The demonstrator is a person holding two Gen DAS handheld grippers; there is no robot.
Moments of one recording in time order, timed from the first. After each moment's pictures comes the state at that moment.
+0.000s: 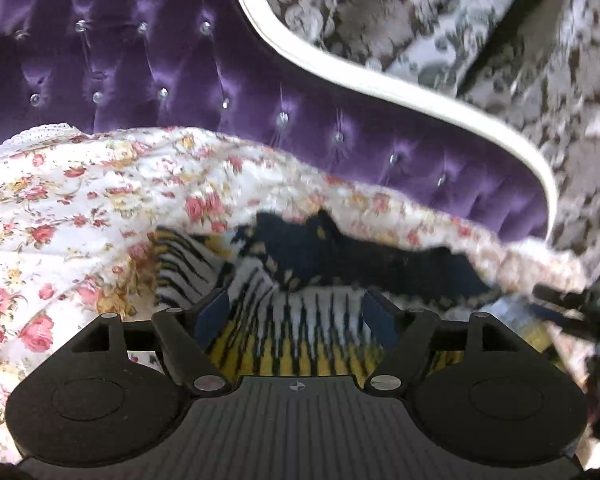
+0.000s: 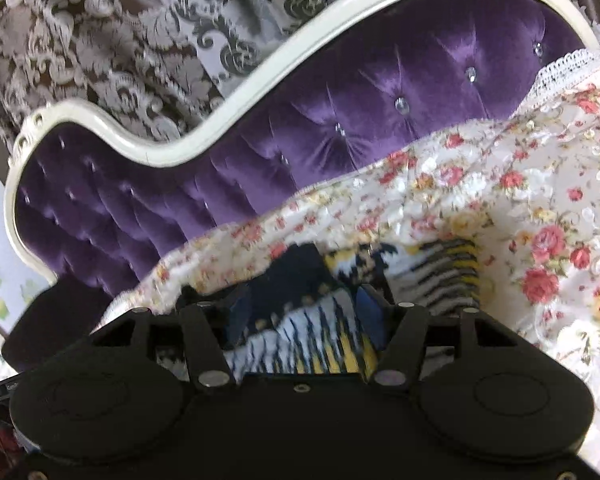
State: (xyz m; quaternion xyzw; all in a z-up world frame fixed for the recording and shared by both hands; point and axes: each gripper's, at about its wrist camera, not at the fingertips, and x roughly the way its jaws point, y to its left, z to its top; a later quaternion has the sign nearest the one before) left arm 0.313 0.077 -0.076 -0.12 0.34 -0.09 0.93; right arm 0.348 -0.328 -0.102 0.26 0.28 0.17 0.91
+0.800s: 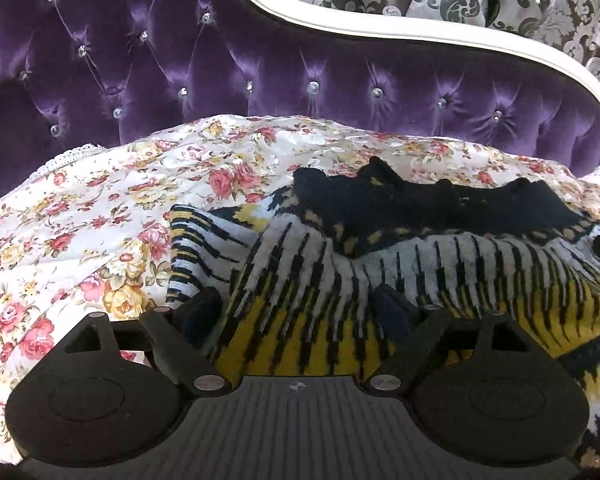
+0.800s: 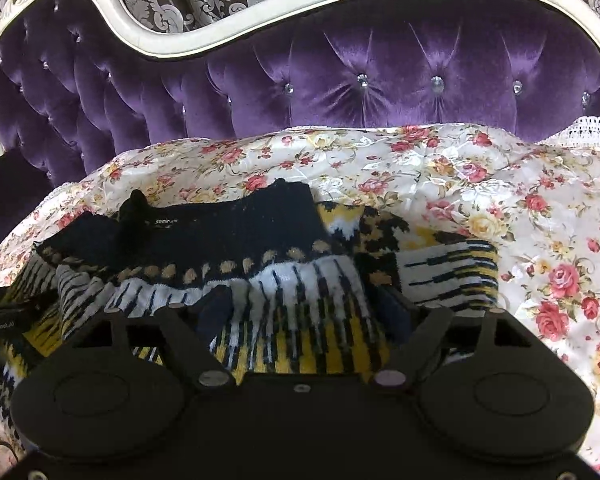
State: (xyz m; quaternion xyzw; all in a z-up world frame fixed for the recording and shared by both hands) left arm 0.325 0.052 -0.121 -0.01 0.35 -0.02 0.94; right arm 0.369 -0.278 -0.105 0.08 0.34 0.15 0.92
